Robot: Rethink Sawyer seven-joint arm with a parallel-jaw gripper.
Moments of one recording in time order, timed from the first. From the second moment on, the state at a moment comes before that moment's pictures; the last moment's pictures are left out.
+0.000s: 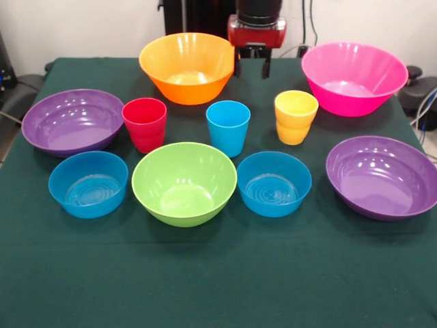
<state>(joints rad) -0.28 -0.61 0.01 2.17 -0.09 0.00 1.68</state>
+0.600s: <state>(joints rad) -0.31 -0.59 0.04 2.12 -0.09 0.06 1.68</state>
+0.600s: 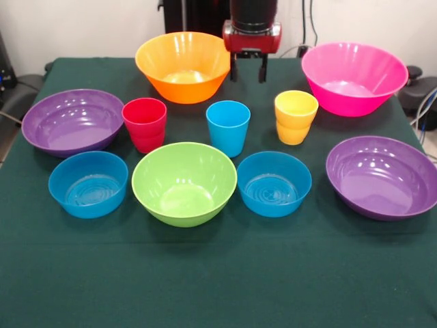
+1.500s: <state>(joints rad) -0.28 -0.53 0.10 1.96 -0.03 0.16 1.68</state>
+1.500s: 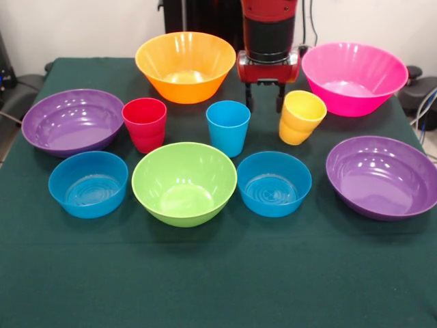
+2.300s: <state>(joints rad) -0.27 -0.60 0.10 1.96 0.04 0.42 1.68</state>
